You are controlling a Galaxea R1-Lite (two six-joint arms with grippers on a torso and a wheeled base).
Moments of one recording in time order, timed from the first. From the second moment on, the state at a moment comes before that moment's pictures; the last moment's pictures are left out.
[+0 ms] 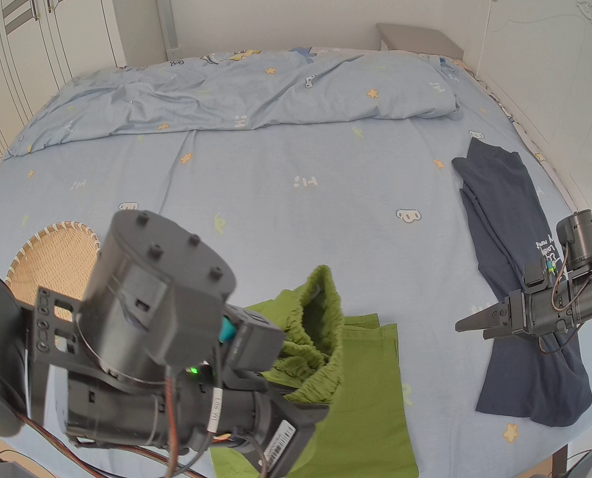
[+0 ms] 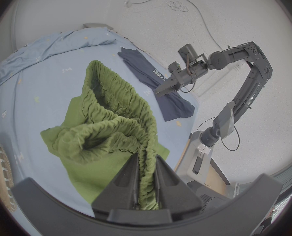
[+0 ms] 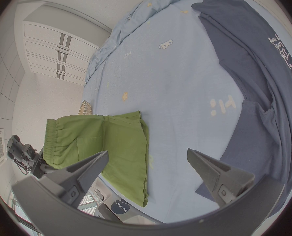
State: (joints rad) left arm -1.01 1.53 -0.99 0.17 -0.02 -0.21; right arm 0.13 1.57 -0.77 0.12 0.57 0.25
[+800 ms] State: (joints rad) left arm -1.10 1.74 -0.98 -0.03 0.00 -0.24; right arm 0.13 1.59 -0.76 0.11 0.57 0.25
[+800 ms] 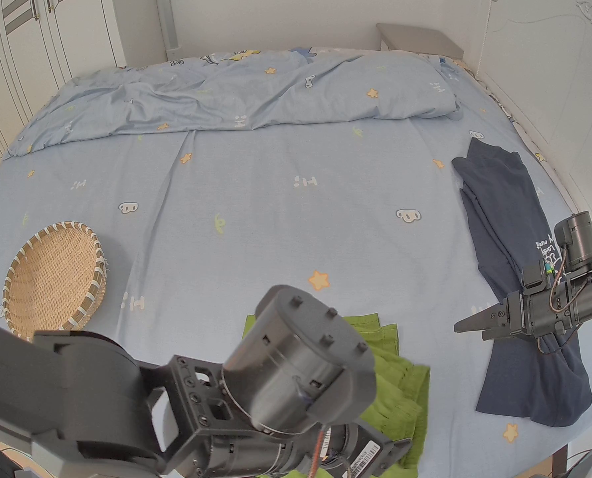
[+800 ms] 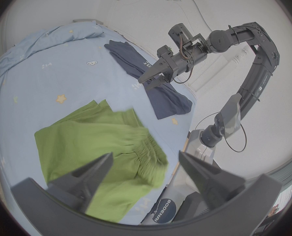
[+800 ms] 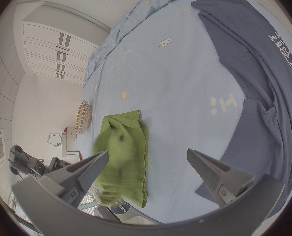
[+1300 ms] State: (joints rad) left arm -1.01 1.78 -0.96 -0.19 0.01 -0.48; right arm 0.14 1.57 -0.76 0.11 0.58 0.25
